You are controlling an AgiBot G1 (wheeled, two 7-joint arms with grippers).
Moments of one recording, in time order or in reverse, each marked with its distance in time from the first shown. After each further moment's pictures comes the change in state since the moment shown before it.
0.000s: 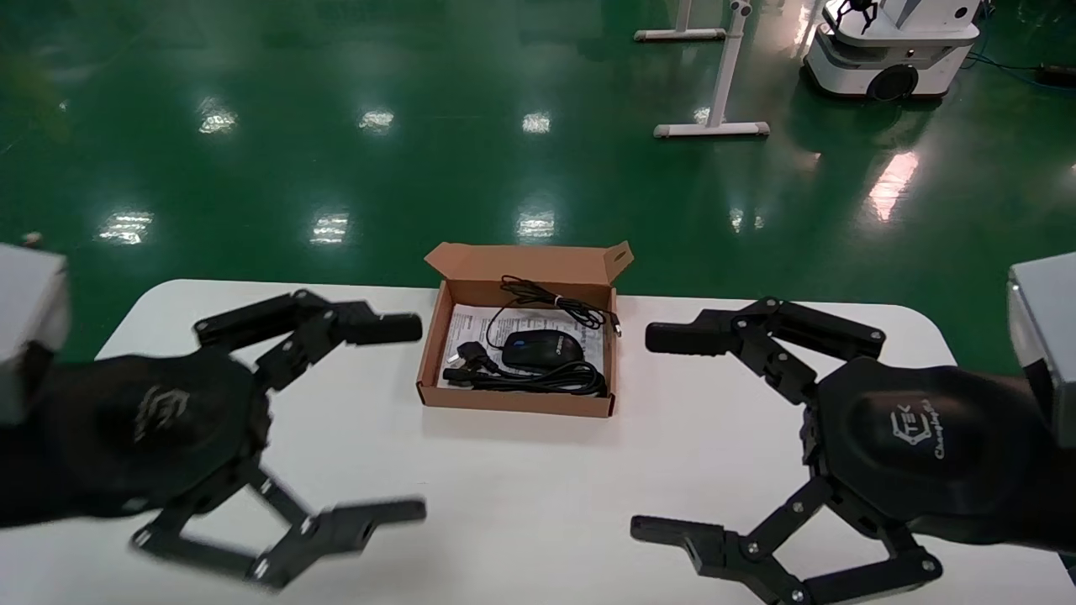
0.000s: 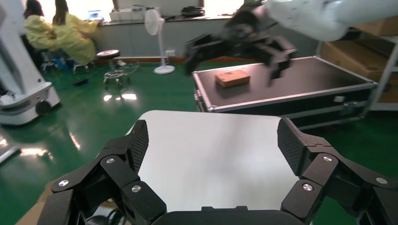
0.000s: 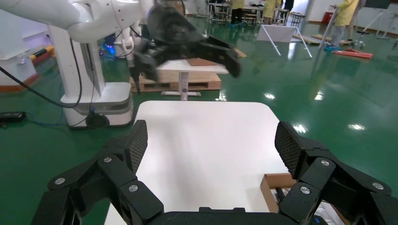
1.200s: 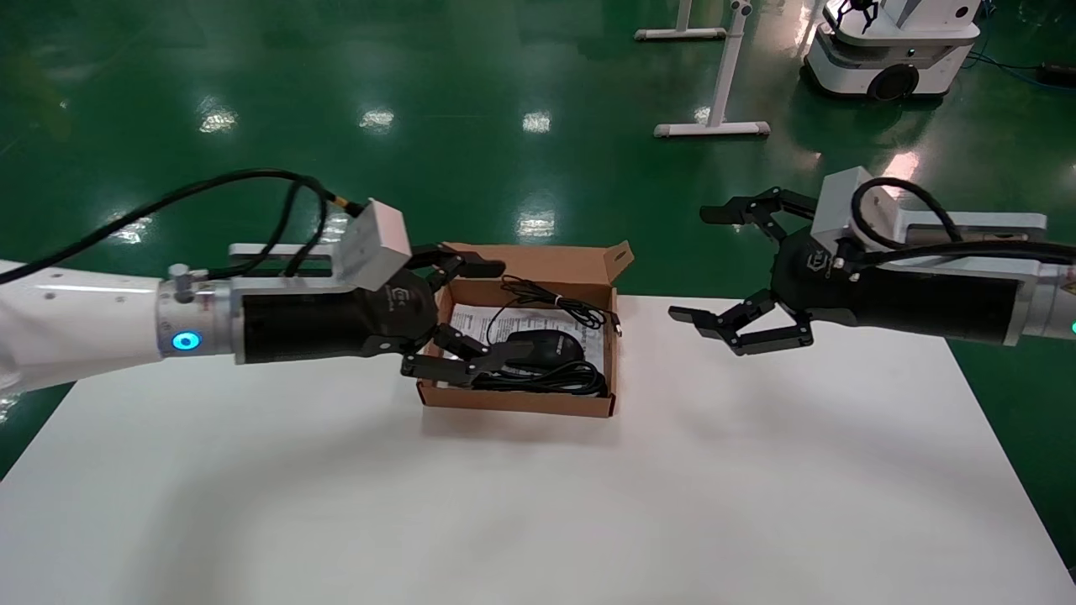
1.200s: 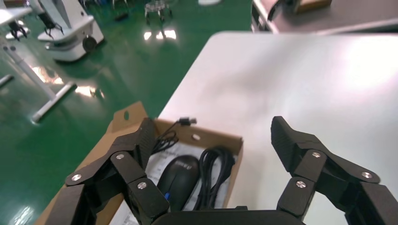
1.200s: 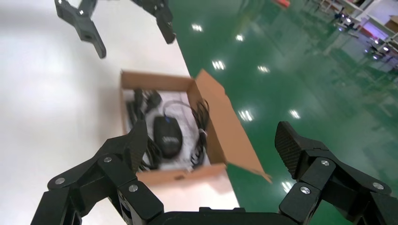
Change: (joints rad) left arm -0.419 0.389 0.383 0.711 0.326 -0.139 0.339; right arm 0.442 -0.227 -0.294 -0.694 -0.343 0.088 -0.499
